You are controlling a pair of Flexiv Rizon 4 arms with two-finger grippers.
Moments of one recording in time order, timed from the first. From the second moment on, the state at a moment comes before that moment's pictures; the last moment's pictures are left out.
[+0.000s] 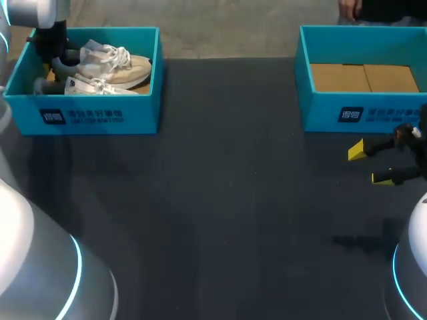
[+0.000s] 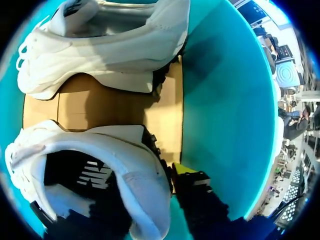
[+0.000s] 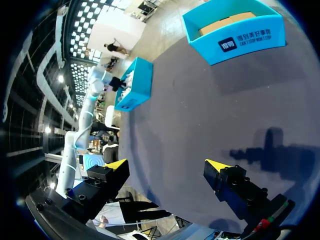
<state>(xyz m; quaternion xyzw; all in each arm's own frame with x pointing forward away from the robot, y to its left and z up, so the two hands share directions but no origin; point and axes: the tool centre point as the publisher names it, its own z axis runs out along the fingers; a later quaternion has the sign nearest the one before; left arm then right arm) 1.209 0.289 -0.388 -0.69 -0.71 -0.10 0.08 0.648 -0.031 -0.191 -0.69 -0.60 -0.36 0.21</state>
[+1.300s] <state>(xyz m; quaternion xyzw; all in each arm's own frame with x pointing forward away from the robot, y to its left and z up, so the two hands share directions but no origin) 1.178 0.271 -0.249 -0.69 -0.72 -0.03 0.03 0.648 -0.031 -0.191 -0.69 -0.60 -0.36 0.21</state>
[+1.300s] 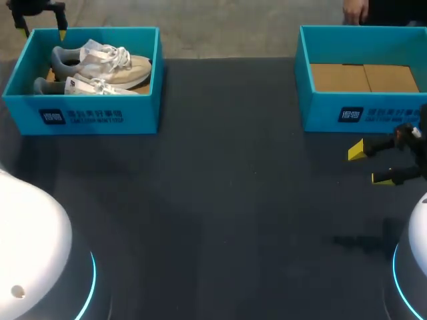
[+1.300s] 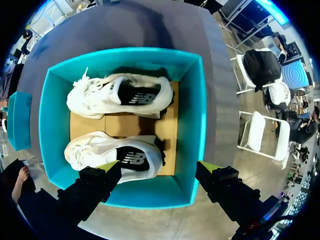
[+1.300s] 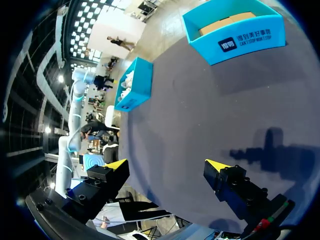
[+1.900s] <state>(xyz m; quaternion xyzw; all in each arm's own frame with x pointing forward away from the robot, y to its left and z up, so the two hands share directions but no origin) 1.160 0.272 -0.225 -0.69 -0.73 -0.05 0.03 0.648 -0.031 -0.191 -0.69 -0.60 -0.36 0.21</state>
